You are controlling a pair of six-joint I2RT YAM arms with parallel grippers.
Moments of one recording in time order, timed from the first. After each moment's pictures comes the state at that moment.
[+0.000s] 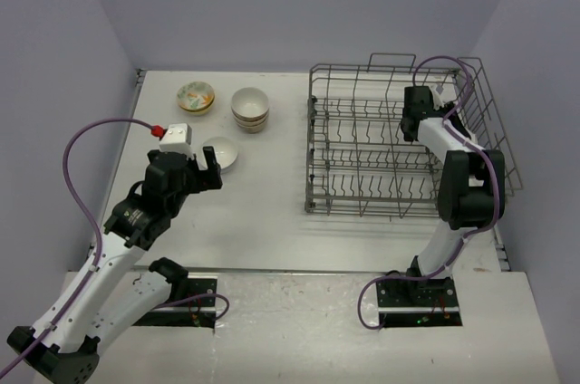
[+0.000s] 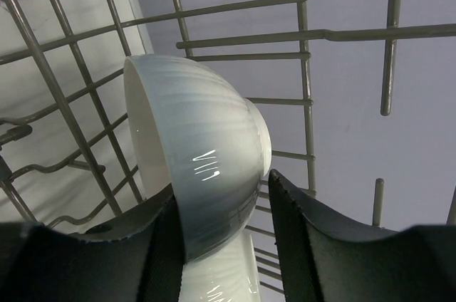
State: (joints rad) left arm -0.49 0.72 0.83 -0.62 -0.37 -0.36; right arm 0.01 1.81 1.26 -0.36 1.06 -0.36
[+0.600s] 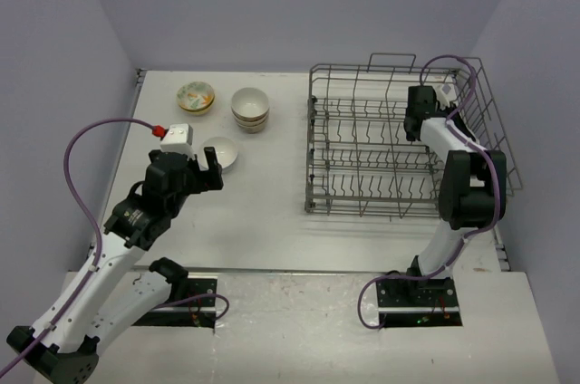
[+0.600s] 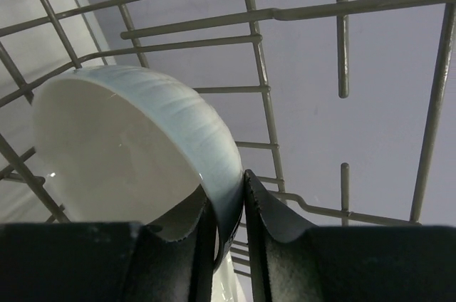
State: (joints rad) left arm -0.49 0.72 0.83 -0.62 -0.36 -0.36; right arm 0.00 1.81 1.26 -0.36 1.14 -0.37
